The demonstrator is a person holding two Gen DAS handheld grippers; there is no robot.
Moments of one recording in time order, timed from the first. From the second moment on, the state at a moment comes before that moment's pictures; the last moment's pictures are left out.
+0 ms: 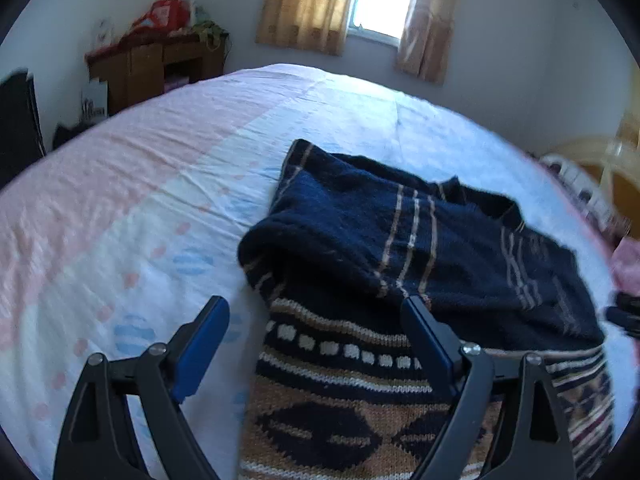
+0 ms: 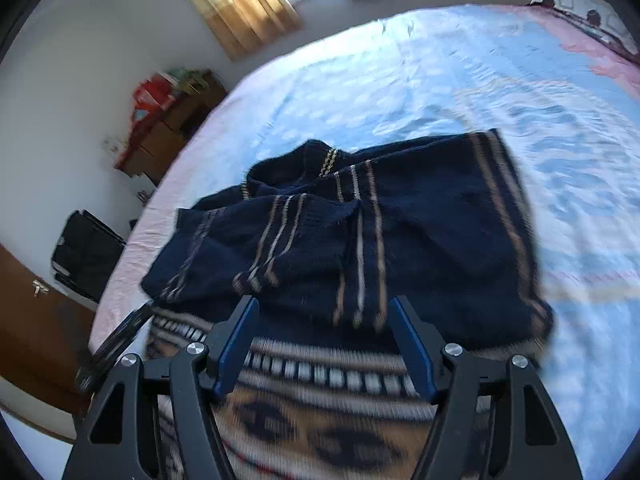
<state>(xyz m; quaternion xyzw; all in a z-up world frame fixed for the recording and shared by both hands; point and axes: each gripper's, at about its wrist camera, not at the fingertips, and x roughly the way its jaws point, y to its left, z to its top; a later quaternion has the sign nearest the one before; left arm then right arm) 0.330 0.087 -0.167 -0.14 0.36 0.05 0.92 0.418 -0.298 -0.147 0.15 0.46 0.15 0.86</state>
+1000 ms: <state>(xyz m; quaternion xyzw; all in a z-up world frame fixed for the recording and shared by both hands) 0.333 0.111 -0.188 -0.24 0.37 0.00 0.90 0.464 -0.267 -0.162 -0.06 0.41 -0.01 0.91</state>
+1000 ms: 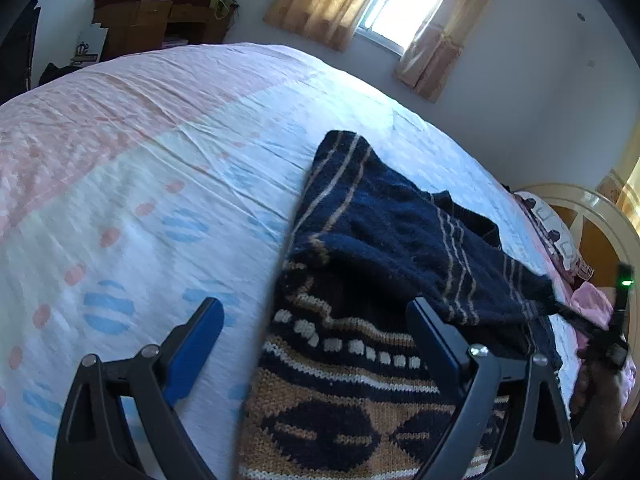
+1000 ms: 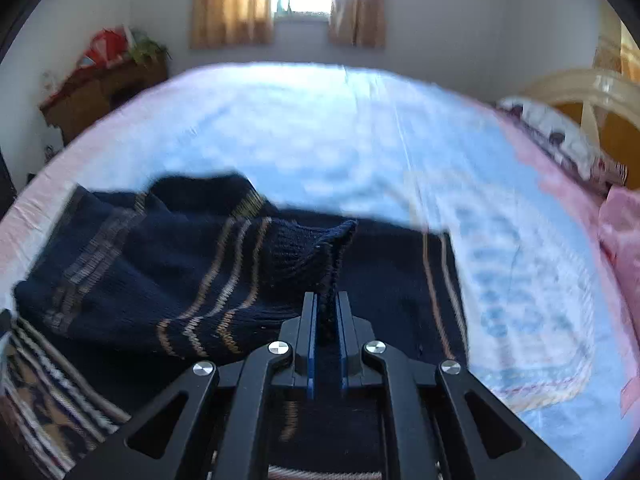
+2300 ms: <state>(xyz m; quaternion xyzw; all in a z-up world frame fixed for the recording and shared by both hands) 0.381 0.062 -0.190 0.01 0.44 0.11 0.89 0.432 -0.238 -0.182 -0.05 0.43 0.05 0.90</state>
